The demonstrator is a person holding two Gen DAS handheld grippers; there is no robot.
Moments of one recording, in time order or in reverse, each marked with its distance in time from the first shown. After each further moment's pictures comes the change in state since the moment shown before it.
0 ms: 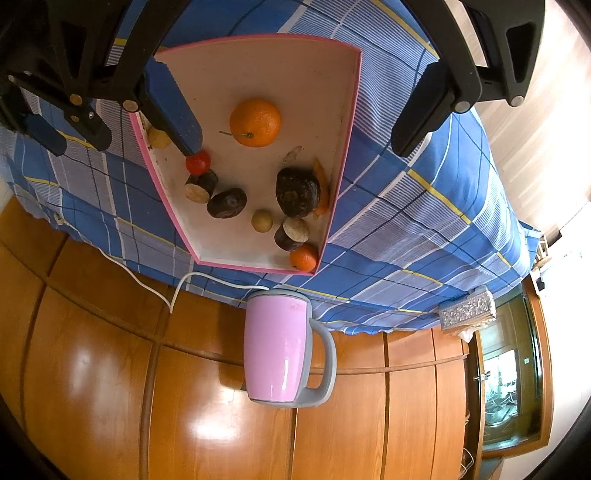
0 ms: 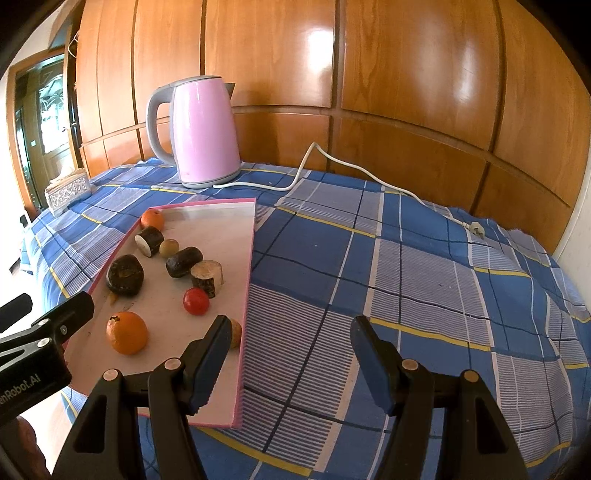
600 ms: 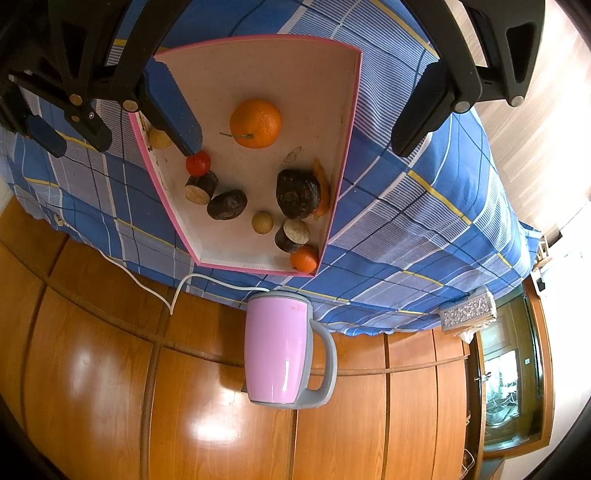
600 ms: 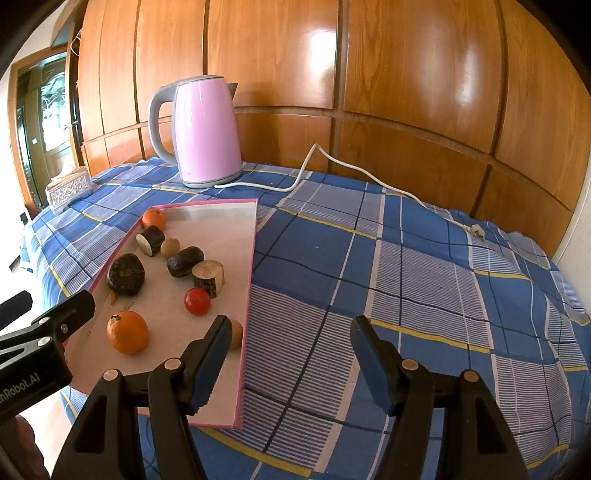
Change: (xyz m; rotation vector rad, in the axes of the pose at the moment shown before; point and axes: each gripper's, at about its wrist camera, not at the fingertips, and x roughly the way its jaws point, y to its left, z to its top) left arm 0.001 0.000 0.000 0.000 0.006 -0.001; right arm -0.001 0.001 0.000 -0.011 -0.004 0.000
